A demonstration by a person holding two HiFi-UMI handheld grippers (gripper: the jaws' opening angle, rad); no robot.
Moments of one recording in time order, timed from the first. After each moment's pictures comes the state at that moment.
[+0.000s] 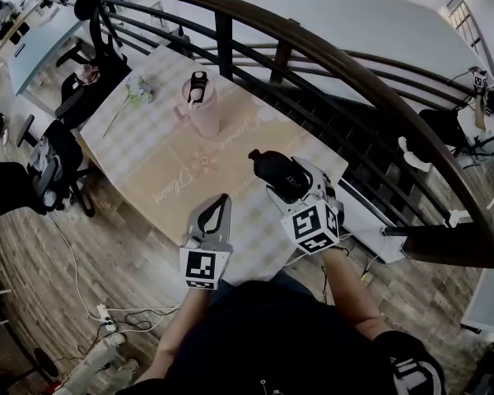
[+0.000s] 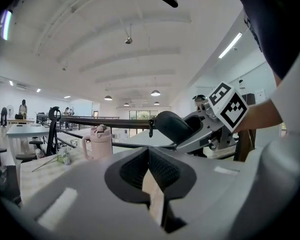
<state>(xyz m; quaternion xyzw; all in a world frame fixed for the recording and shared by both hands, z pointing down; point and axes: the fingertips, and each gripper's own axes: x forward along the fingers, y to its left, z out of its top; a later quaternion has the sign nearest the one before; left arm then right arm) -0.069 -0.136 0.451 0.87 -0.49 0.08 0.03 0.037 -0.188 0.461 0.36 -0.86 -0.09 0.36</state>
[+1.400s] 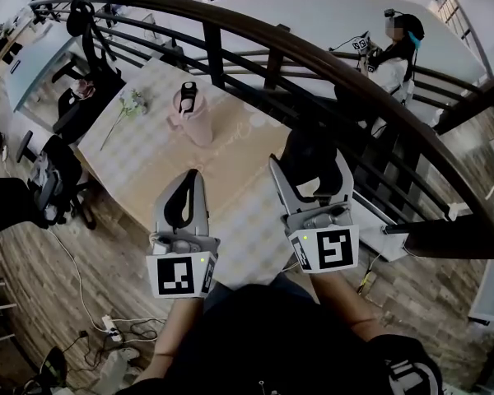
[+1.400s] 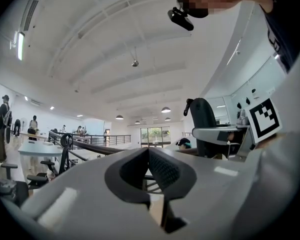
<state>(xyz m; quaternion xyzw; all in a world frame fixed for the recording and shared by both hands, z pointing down) -0.096 -0.160 0.297 0.82 -0.57 0.00 -0.03 0.062 -0.179 0.265 0.55 -0.83 -0.10 -0.03</state>
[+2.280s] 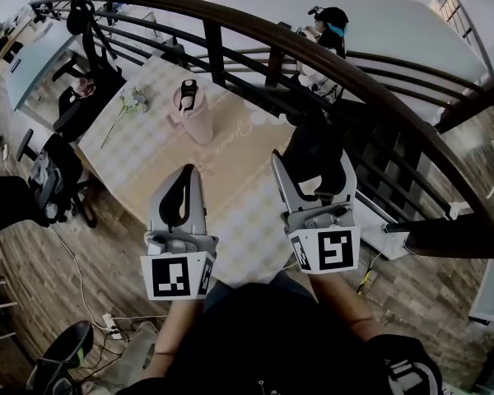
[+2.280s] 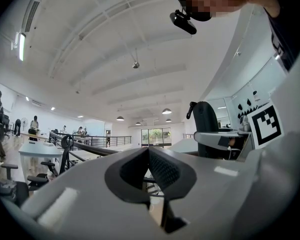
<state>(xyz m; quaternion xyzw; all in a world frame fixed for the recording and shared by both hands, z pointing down) -0.099 -0.161 0.277 0.82 -0.57 -0.01 -0.04 0.065 -0.178 0.256 0.56 -0.82 -0.11 -0.05</state>
